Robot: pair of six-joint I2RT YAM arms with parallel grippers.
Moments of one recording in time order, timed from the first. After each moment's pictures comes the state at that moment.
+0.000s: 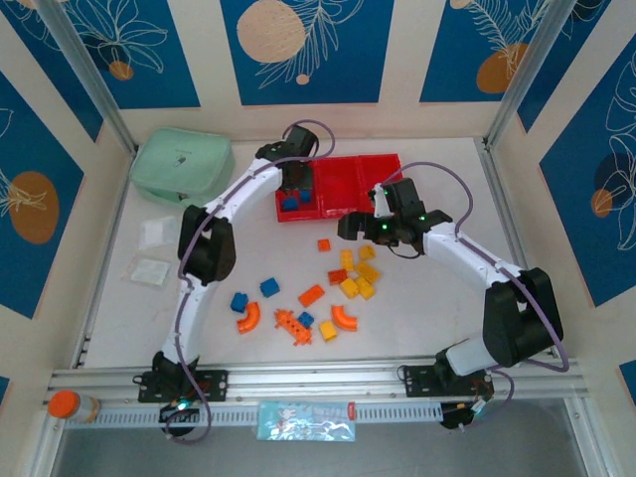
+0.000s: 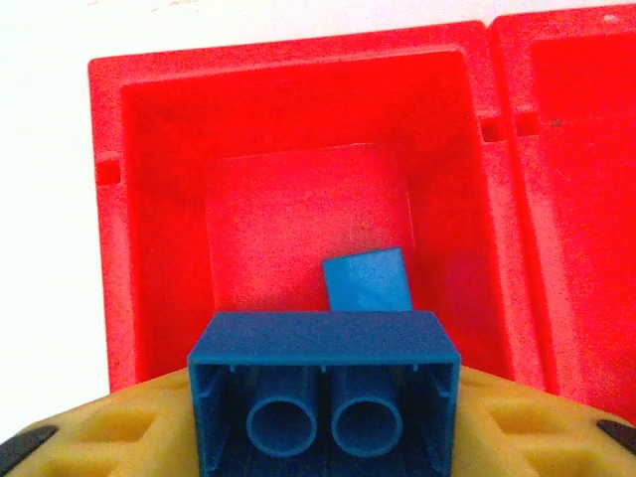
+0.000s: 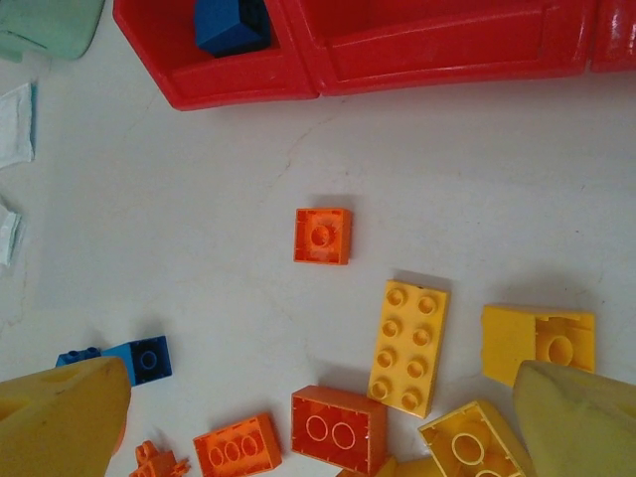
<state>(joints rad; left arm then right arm) -0.52 2.34 2.21 -0.90 -0.21 -0.43 0.38 1.45 0.99 -0.43 -0.35 0.45</state>
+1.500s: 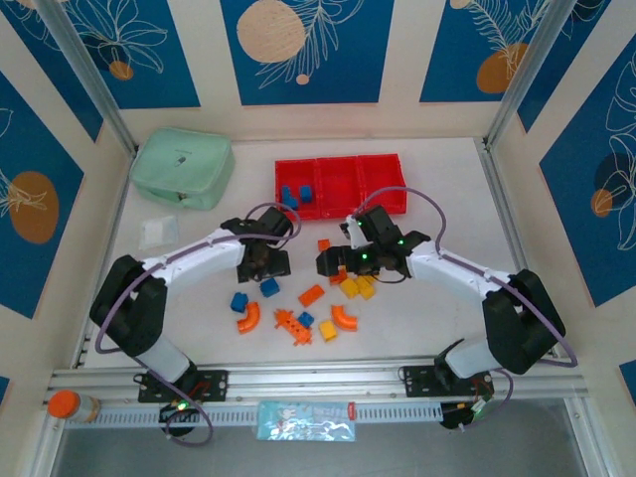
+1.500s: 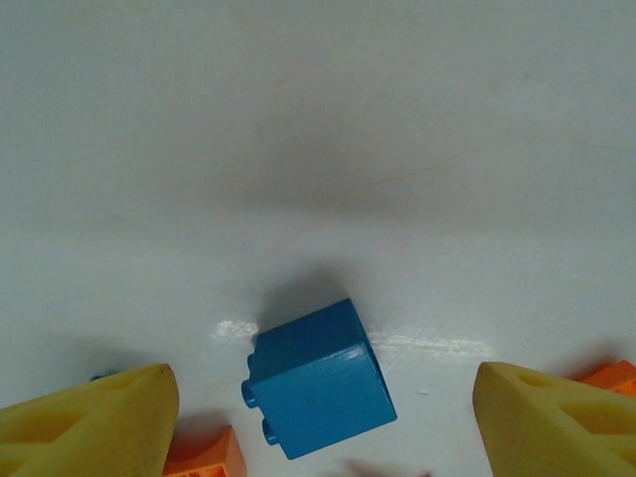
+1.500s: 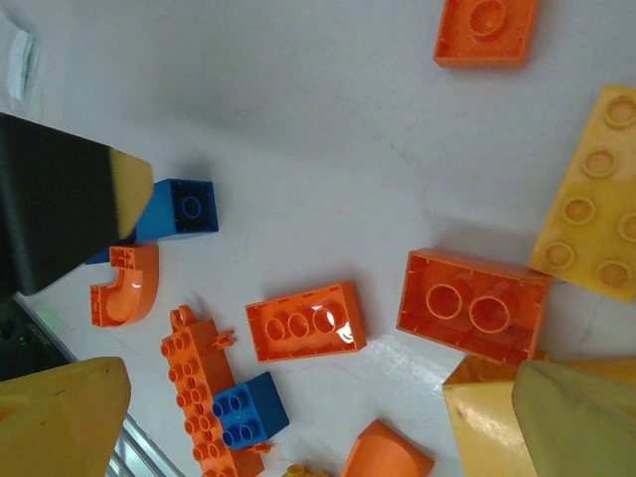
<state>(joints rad) -0.68 1.60 1.08 -0.84 -0.10 -0.82 0.60 1.43 0.87 -0.41 -0.40 0.49</state>
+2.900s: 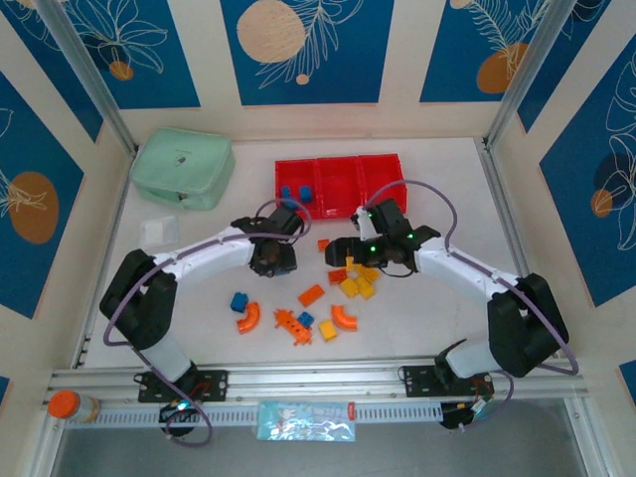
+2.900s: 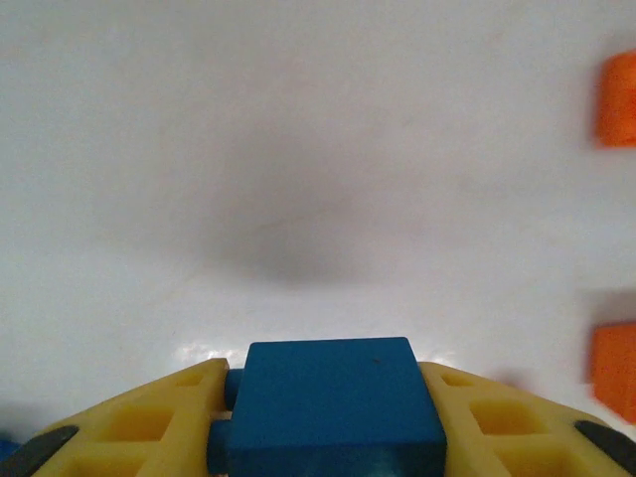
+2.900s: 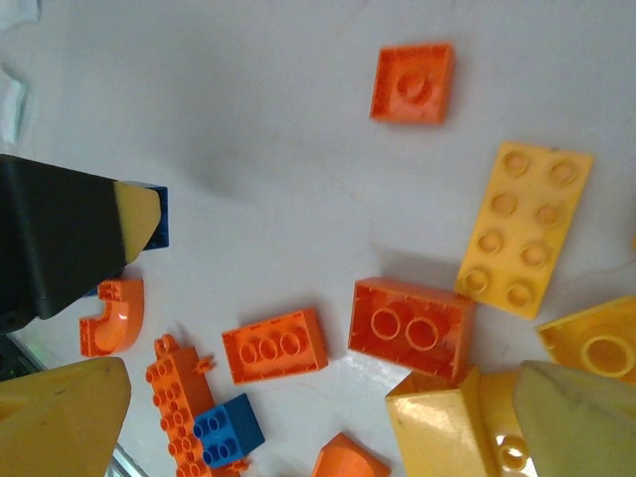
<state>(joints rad) -0.72 1.65 1.16 -0.76 -0.10 -0.83 0.51 1.40 0.89 -0.45 -0.39 0.46</state>
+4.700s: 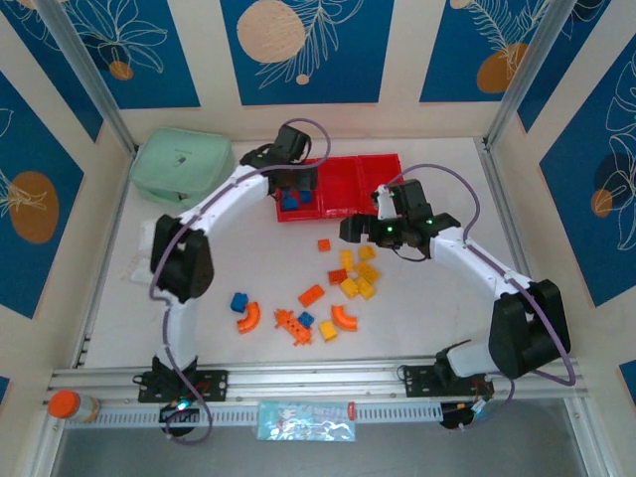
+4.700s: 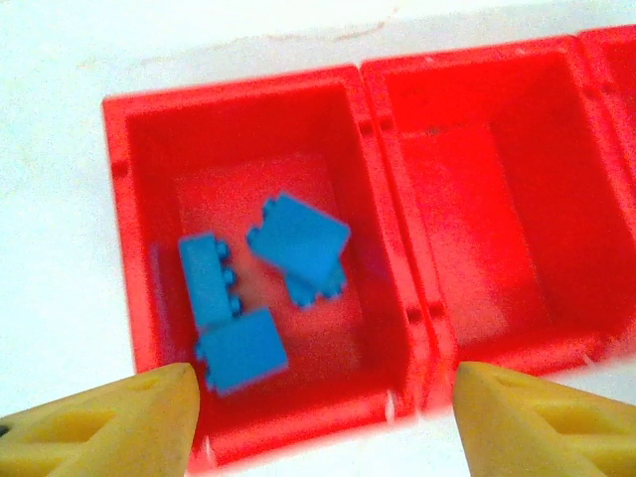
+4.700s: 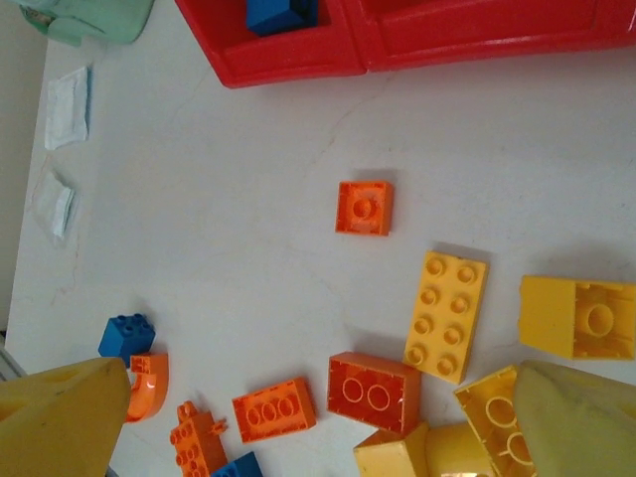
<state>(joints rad) -0.54 2.01 1.85 -0.73 -0.12 -0.40 0.37 1.38 0.97 -0.46 -0.44 0.44</state>
